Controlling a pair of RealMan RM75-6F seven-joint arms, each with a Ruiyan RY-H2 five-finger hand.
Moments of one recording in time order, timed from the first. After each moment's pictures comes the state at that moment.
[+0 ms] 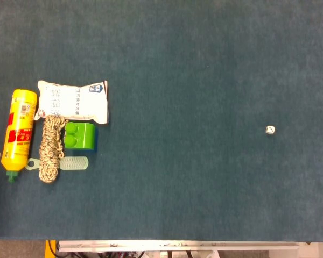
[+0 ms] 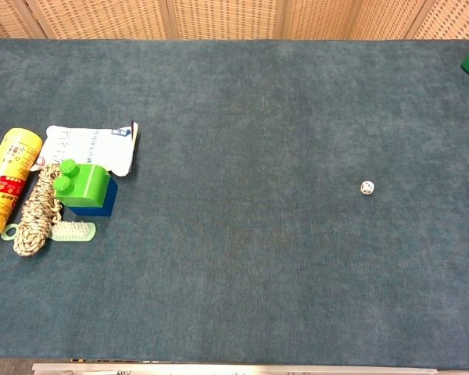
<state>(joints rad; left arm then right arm) -0.10 -1.08 -0.01 -1.66 1.48 1.43 0.11 0.19 -1.11 0.03 -1.63 -1.48 1.24 -0.29</state>
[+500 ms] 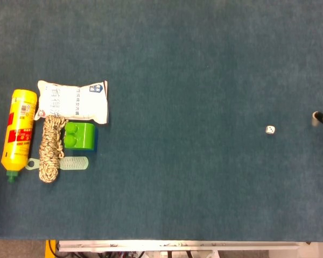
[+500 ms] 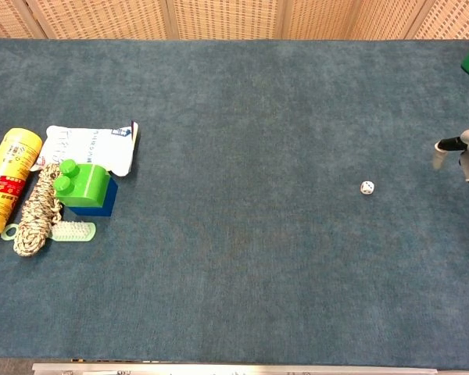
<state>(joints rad) -0.09 -1.05 0.00 -1.68 1.49 1.43 0.09 0.36 -1.09 0.02 -1.75 -1.28 0.93 -0.47</state>
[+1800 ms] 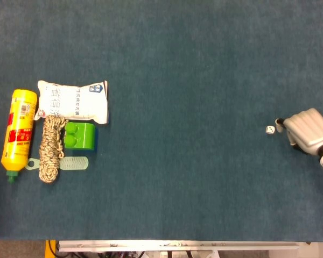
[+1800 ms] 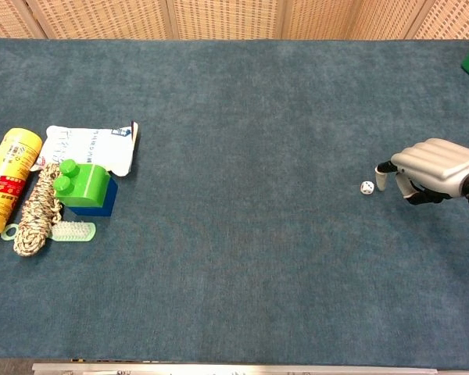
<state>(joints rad) -0.06 -1.02 0.00 -1.71 1.51 1.48 0.05 0.53 -1.27 -0.04 -1.68 -1.10 0.84 -0.60</state>
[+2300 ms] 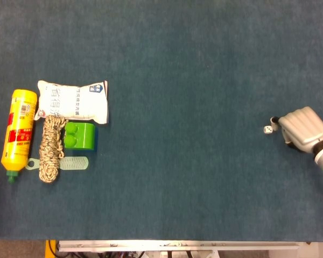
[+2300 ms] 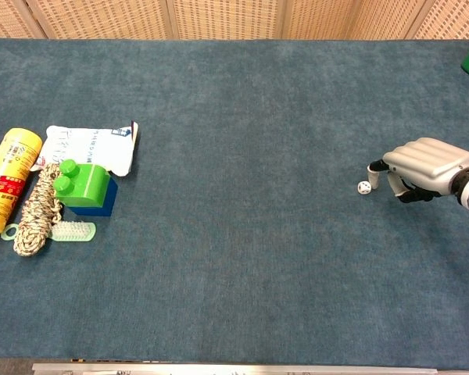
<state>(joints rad) -0.06 -1.01 0.00 -1.71 1.52 1.49 0.04 0.56 -1.30 -0.05 -1.66 -1.08 0.85 -0.59</state>
